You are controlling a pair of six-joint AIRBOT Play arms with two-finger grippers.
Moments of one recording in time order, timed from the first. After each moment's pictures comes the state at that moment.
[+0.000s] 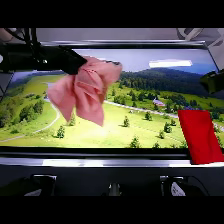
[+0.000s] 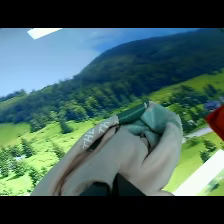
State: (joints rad) left arm -0.45 -1.26 1.76 1.18 -1.12 -1.40; right arm -0.23 -1.00 1.59 -1.32 1.36 0.93
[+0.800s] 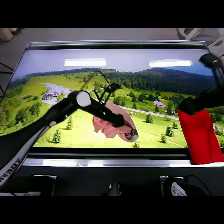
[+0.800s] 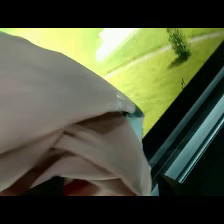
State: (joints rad) left arm -0.64 -1.54 1.41 0.98 -1.10 -1.41; right arm -0.23 -1.10 1.35 -1.19 1.56 0.90
